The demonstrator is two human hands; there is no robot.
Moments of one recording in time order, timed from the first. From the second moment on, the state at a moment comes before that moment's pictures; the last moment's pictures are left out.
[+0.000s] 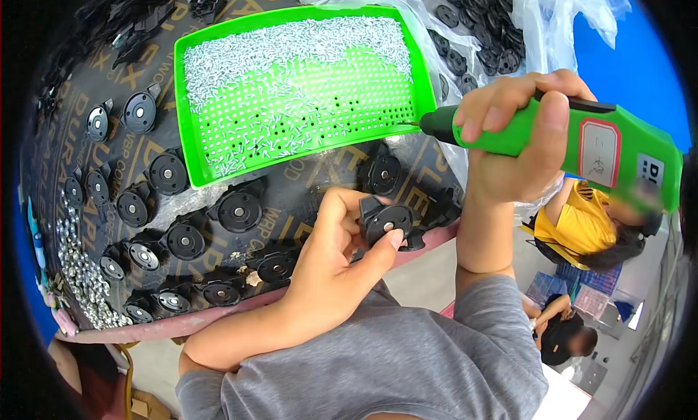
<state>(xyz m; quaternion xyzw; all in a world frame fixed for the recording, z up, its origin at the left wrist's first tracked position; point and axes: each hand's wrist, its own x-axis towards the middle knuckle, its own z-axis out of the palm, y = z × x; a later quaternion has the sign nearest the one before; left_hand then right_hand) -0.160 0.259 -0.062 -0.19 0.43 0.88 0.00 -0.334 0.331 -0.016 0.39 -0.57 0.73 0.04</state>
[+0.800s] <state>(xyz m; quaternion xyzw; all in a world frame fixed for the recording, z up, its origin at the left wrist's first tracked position) -0.161 0.250 -0.057 -0.22 0.34 0.91 0.04 -0.268 0.359 0.033 0.55 -0.48 0.68 0.01</state>
